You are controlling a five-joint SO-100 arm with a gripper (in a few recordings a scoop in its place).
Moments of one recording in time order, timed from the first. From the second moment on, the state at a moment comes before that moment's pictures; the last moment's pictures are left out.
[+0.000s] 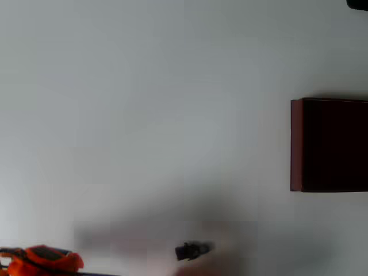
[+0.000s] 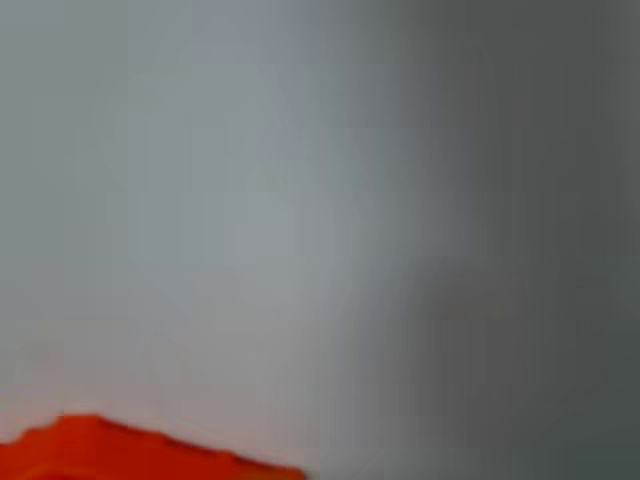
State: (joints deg) arm -66.8 107.0 107.5 99.0 71.3
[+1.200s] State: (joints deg) arm -17.8 103.5 103.9 104.3 90.8
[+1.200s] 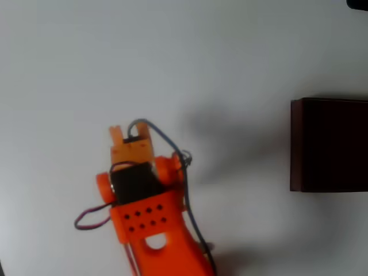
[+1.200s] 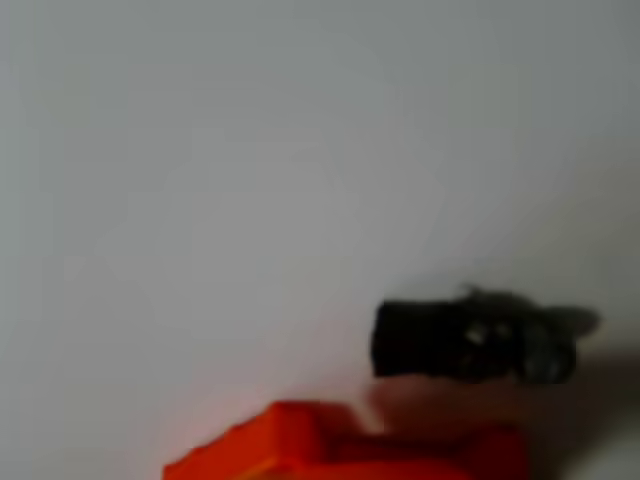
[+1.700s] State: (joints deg) arm -6.7 109.4 113.0 104.2 103.3
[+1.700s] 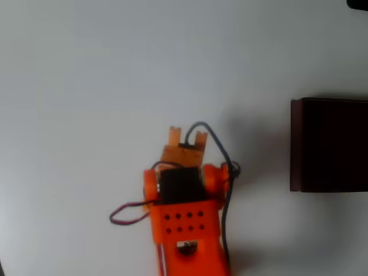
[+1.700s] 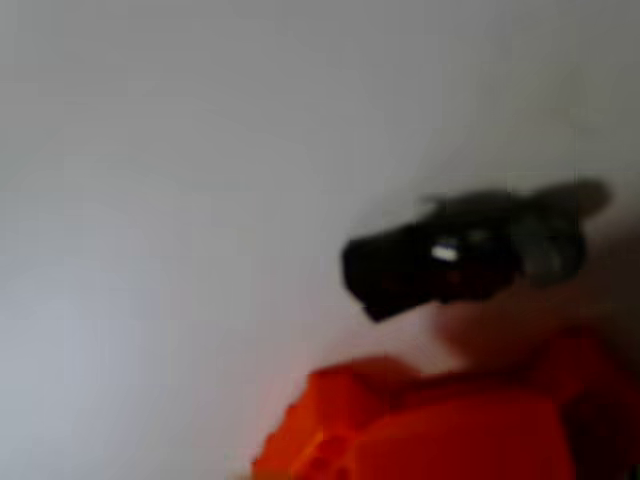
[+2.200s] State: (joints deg) arm 8.0 112.0 128.9 104.1 117.9
